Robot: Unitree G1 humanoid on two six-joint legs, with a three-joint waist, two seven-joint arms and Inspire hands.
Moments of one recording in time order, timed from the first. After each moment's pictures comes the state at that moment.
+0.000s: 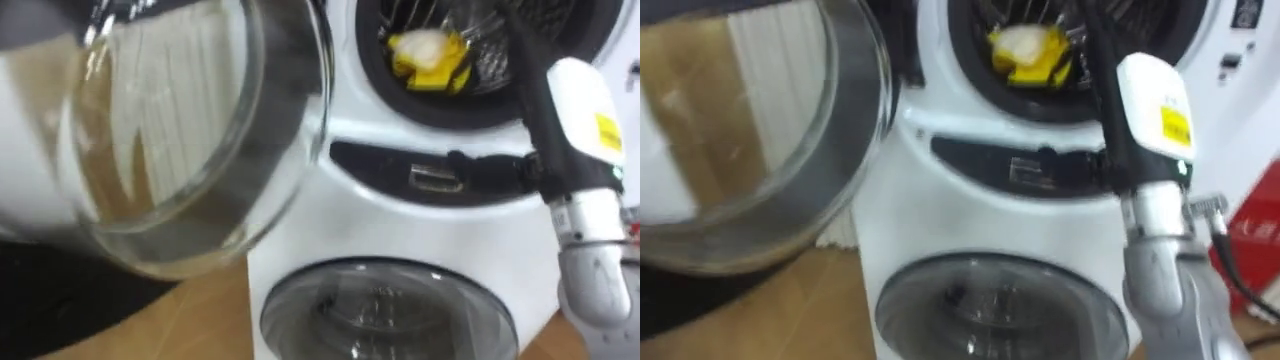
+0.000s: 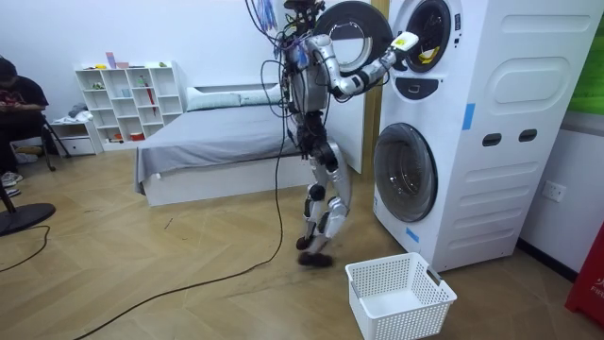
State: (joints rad) left arm 0.07 0.33 0.09 1.17 0.08 0.05 0.02; right arm -0.19 -0.44 0.04 -0.25 -0.63 0.07 -0.21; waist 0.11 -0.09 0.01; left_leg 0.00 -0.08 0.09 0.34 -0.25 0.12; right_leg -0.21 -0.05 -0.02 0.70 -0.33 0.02
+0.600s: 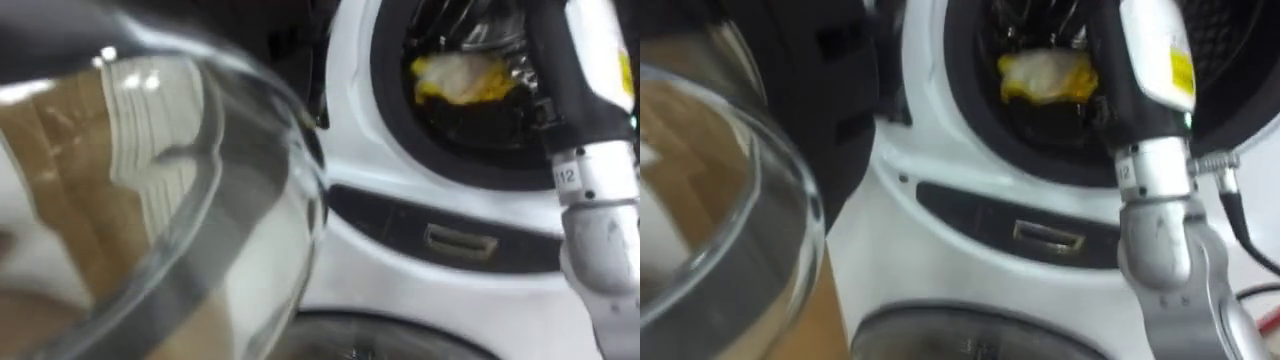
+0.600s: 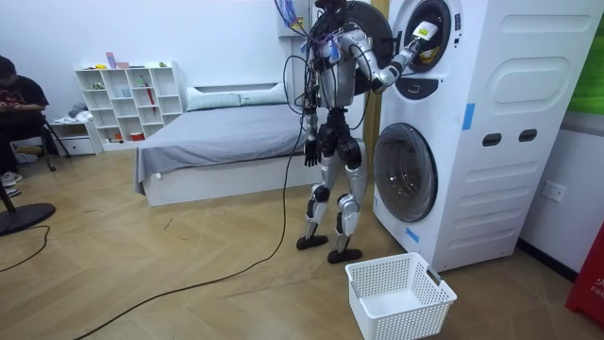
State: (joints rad) left arm 0.15 0.30 0.07 1.23 0.04 0.07 0.05; right arm -0.31 -0.47 0.07 -0.32 -0.35 0.06 -0.16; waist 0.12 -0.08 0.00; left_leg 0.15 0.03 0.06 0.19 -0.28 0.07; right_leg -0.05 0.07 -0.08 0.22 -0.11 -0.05
